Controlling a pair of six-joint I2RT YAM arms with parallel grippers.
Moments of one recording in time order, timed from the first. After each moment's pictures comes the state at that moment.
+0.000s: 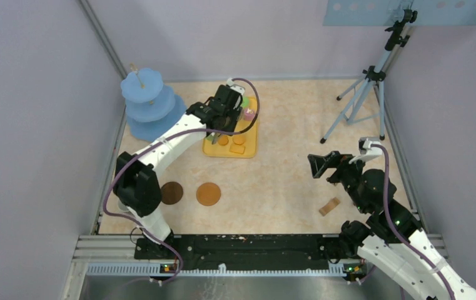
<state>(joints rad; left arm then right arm) -0.59 1.74 1.54 -0.70 -0.25 -0.11 0.66 0.36 0.61 -0.39 0.35 0.47</state>
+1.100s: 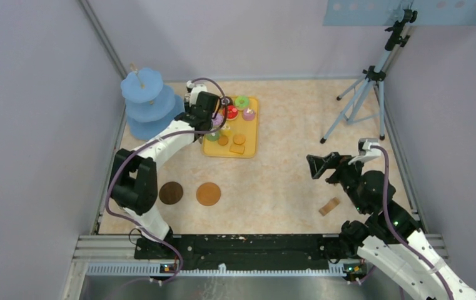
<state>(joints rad) -0.43 1.69 1.29 -0.38 -0.61 -0.36 0.66 0.34 0.58 -0.36 0.34 0.47</state>
